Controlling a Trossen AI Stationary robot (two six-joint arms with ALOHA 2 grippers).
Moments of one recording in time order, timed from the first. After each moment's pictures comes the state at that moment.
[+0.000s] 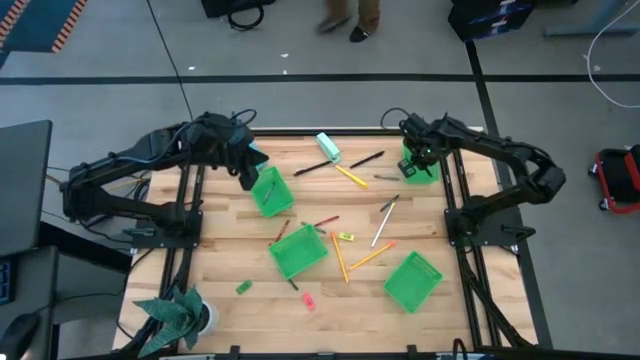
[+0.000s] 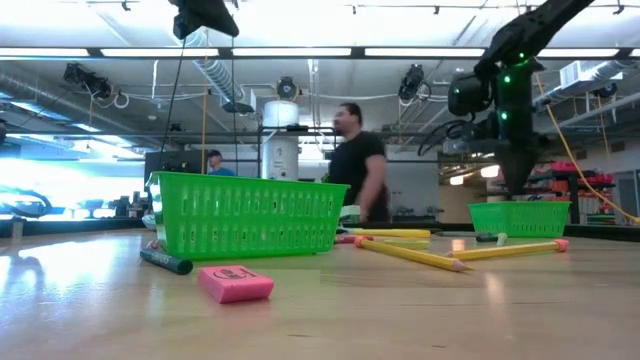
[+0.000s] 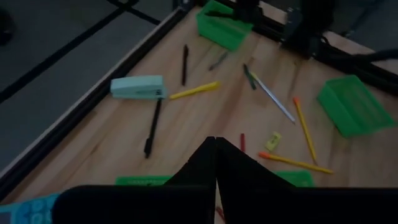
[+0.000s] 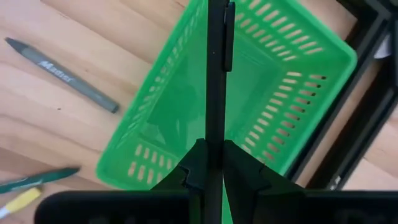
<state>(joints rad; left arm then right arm) 0.31 1.10 1.28 -0.81 -0.06 -0.22 -0.83 1.34 0.88 -0.96 0.20 0.23</state>
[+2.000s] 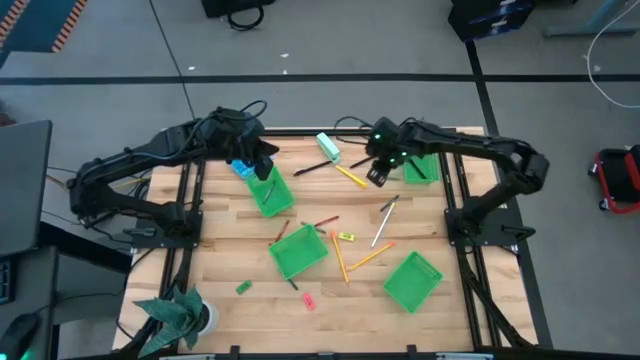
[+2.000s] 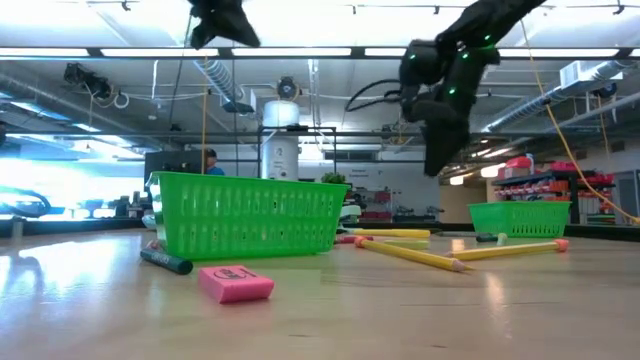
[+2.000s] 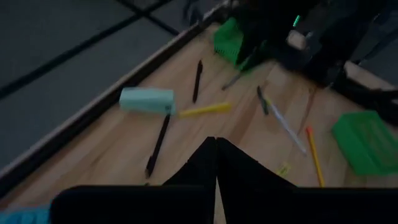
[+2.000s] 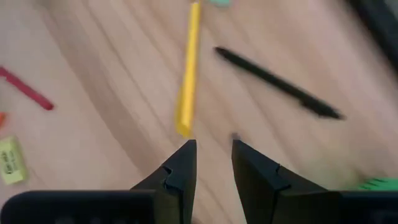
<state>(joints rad) 0.33 1.19 1.28 -0.68 -0.09 -0.30 -0.54 1.50 1.08 -0.76 -0.04 0.08</state>
